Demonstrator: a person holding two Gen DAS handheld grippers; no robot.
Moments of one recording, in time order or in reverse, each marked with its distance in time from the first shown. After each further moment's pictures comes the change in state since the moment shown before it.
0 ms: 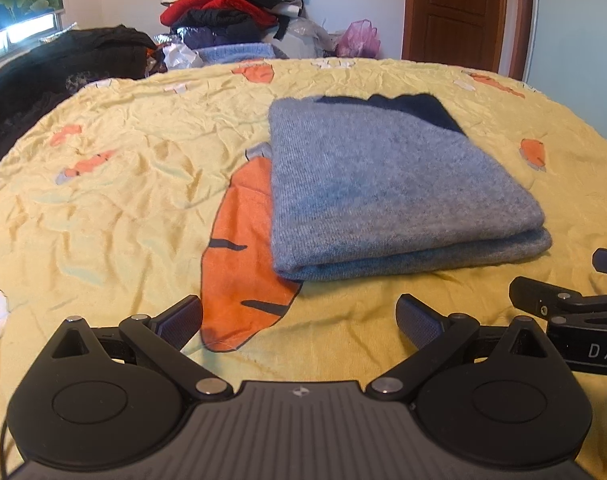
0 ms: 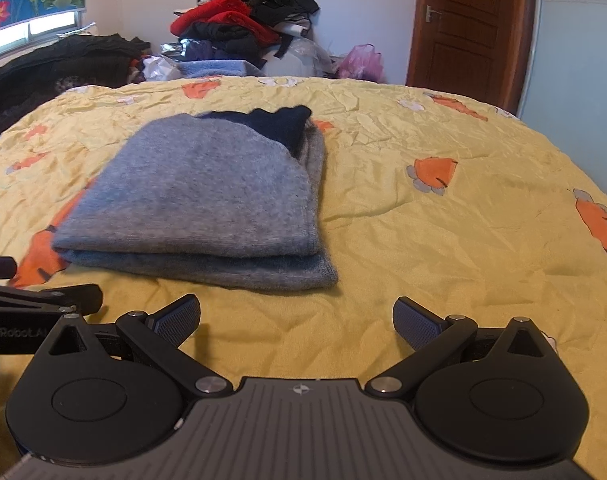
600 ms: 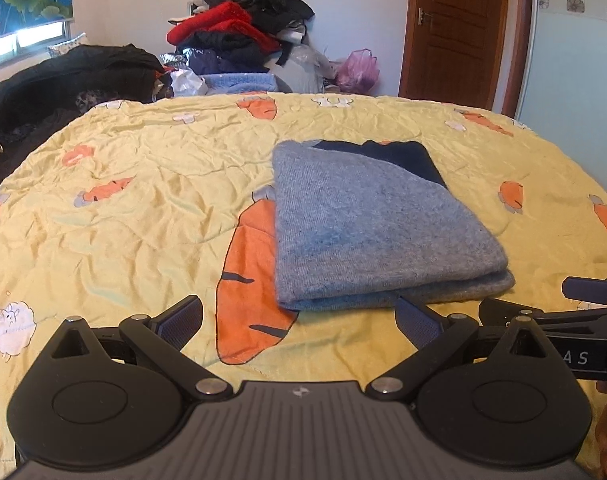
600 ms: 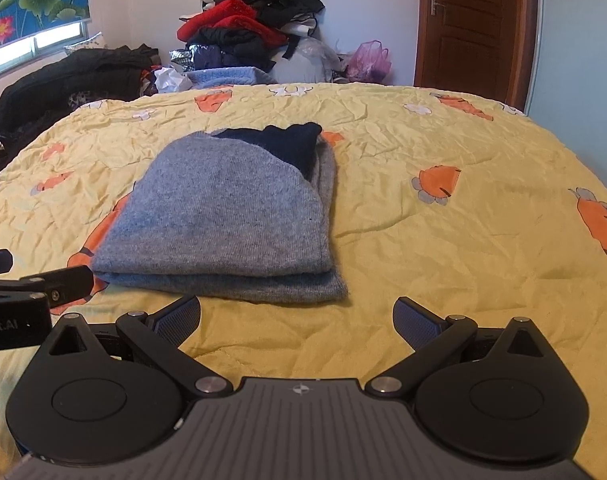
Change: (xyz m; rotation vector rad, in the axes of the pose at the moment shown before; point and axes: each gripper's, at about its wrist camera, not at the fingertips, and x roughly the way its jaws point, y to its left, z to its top) left arm -0.037 0.007 0.015 -0.042 -0.062 -0.027; right arm -0.018 0.000 0.015 0.033 0.010 0.027
